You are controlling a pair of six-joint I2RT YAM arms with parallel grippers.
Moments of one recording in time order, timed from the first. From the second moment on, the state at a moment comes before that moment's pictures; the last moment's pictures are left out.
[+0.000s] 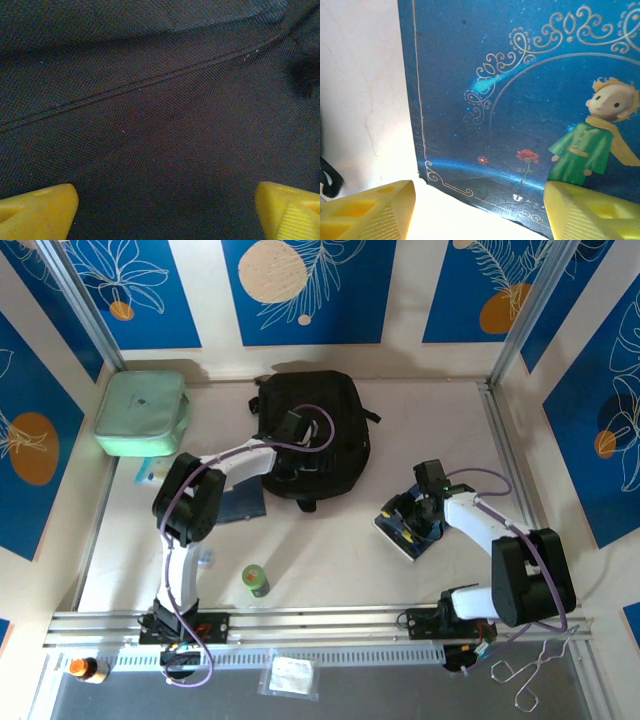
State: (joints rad) left arm -0.57 2.06 1.46 -0.33 0.12 -0.42; right arm 0.21 1.33 0.65 -0.60 -0.30 0.99
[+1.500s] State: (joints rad) left arm -0.87 2.30 1.78 -0.50 0.35 -0.64; right arm -0.15 1.59 0.84 -0.53 -0.46 0.59
